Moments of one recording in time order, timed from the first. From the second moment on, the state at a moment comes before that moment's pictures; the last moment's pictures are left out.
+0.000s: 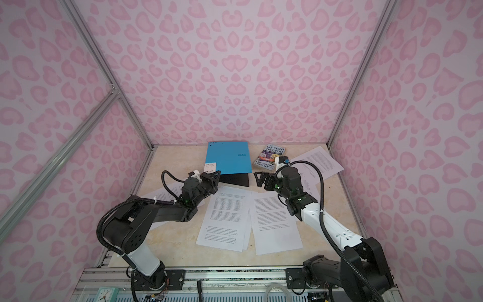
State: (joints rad) left arm -0.50 1.71 0.63 0.96 0.03 -1.65; right arm 0.37 1.26 0.78 0.07 -0.19 0.57
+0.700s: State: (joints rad) left arm -0.56 1.61 0.47 0.98 0.03 -1.65; right arm 0.36 1.89 1.13 0.24 -0.56 0.89
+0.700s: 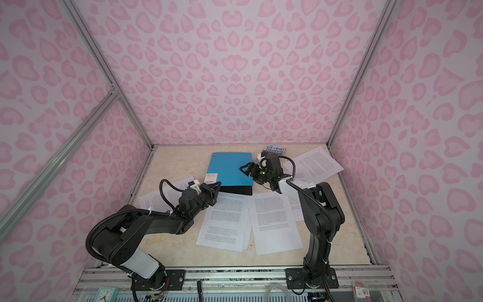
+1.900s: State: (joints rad) left arm -0.50 0.78 0.70 -0.25 -0.02 -1.05; right arm 0.48 1.83 1.40 -0.16 -0.42 0.75
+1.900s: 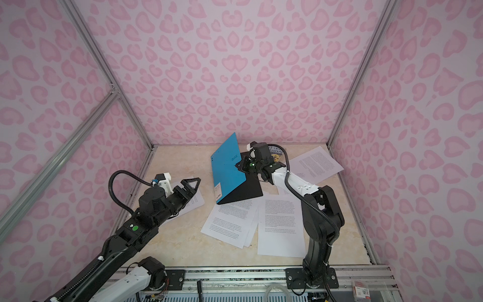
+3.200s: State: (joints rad) left arm -0.44 0.50 0.86 -0.79 -0.20 -0.42; right arm 0.81 1.99 1.85 -0.30 -0.40 0.68
